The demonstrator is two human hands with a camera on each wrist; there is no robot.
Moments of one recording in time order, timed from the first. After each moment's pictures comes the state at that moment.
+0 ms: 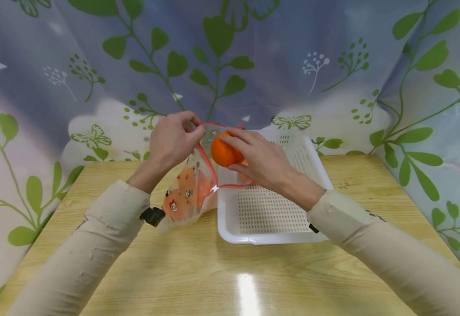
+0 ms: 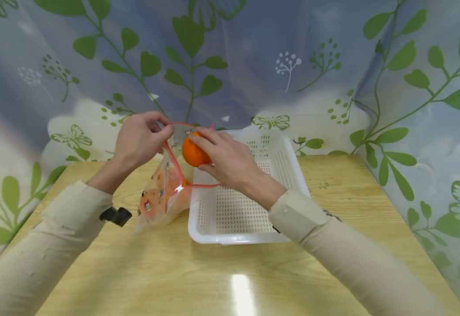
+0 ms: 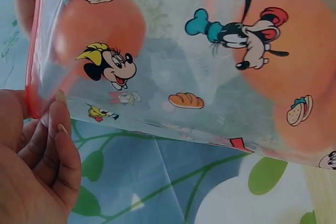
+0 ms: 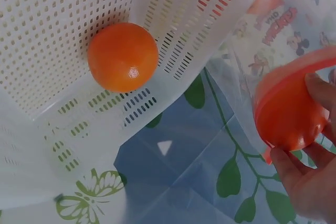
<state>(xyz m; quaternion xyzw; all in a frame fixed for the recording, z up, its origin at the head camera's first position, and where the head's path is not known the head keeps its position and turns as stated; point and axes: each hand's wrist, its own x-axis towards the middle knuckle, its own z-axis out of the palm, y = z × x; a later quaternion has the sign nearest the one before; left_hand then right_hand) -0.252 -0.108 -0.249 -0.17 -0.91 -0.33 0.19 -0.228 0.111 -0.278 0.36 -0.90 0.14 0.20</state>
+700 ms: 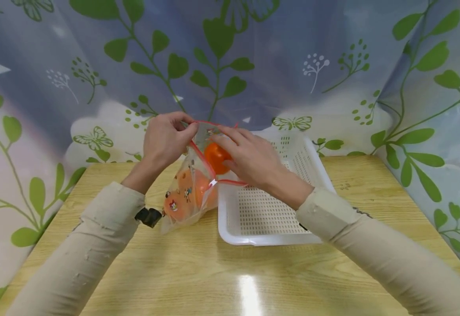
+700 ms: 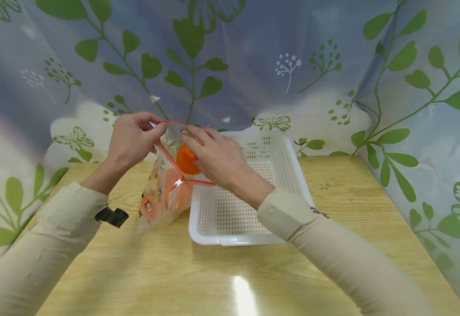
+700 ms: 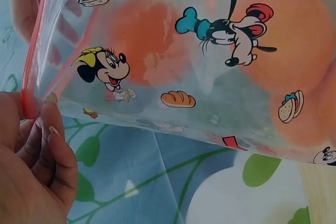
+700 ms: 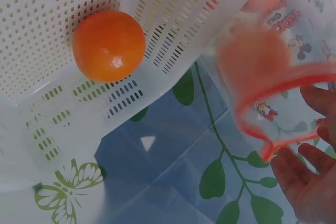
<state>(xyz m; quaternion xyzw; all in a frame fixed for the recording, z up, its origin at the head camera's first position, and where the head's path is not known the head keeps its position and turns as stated) -0.255 -0.120 -0.248 -0.16 -0.89 -0.37 0.21 -0.233 0.094 -0.275 0.38 -0.88 0.06 0.29</state>
